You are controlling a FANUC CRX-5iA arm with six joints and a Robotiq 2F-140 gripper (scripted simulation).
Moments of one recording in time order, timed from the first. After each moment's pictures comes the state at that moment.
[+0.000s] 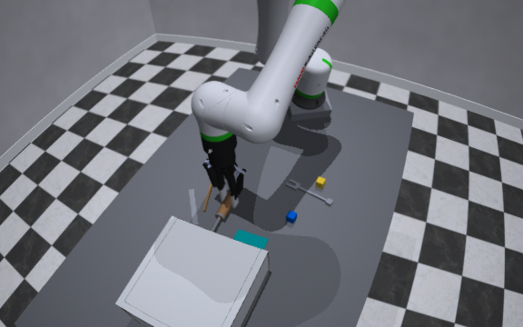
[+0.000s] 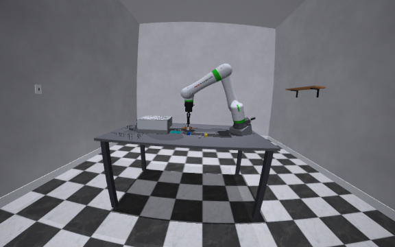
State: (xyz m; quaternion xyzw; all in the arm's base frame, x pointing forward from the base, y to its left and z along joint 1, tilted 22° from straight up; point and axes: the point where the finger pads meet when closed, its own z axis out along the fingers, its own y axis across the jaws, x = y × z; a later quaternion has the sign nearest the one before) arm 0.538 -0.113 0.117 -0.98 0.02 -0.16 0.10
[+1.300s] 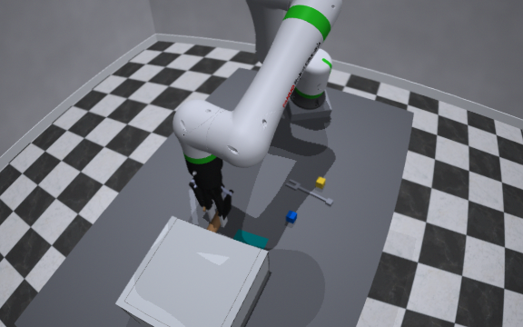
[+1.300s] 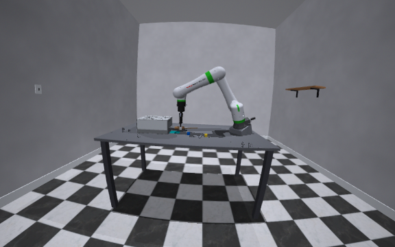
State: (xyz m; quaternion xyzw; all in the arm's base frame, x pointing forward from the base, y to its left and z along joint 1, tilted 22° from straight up) arm 0.615 -0.119 0.143 -0.98 0.02 -0.16 0.10
